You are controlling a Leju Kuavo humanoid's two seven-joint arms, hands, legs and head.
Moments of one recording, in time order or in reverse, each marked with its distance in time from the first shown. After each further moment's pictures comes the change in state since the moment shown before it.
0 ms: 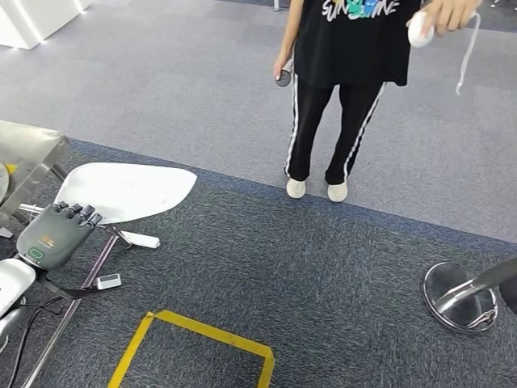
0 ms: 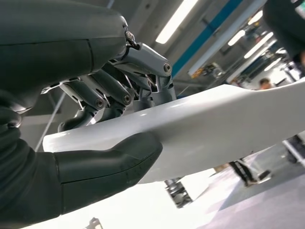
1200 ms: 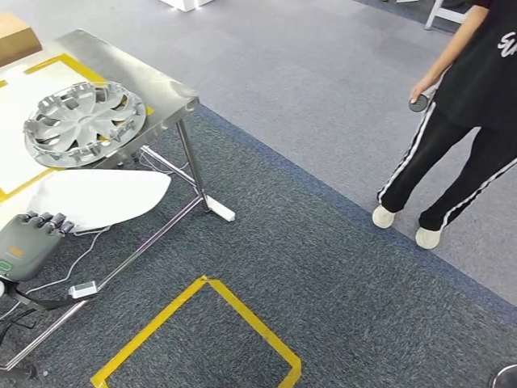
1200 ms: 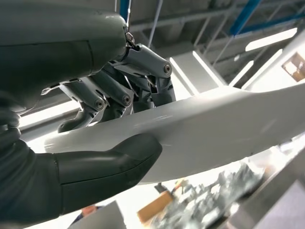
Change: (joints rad) left arm 0.153 0.075 0.135 -0.049 0.035 0.028 0.018; right arm -0.005 0.027 0.000 -0.058 0.019 -0.076 0.011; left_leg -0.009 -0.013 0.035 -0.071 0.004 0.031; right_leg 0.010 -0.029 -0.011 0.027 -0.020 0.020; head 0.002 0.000
